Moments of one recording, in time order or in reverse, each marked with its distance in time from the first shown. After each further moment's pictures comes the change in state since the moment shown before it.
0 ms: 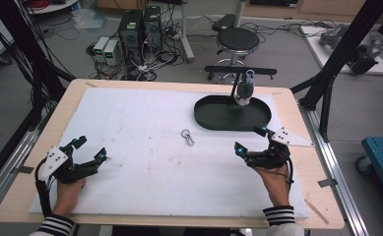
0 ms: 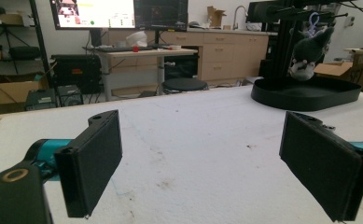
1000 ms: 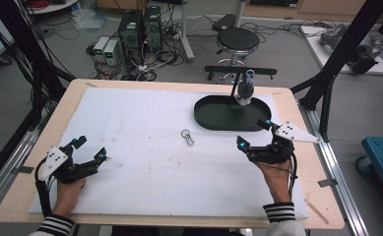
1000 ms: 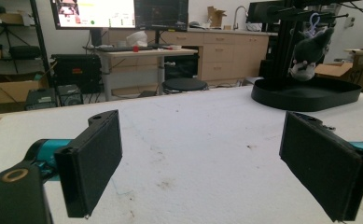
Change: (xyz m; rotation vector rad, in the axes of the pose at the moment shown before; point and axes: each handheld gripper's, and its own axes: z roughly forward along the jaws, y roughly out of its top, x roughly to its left) left arm 0.000 0.000 0.000 0.000 0.000 -0.007; right arm 0.003 0.020 -0.006 -0.053 -0.029 -0.028
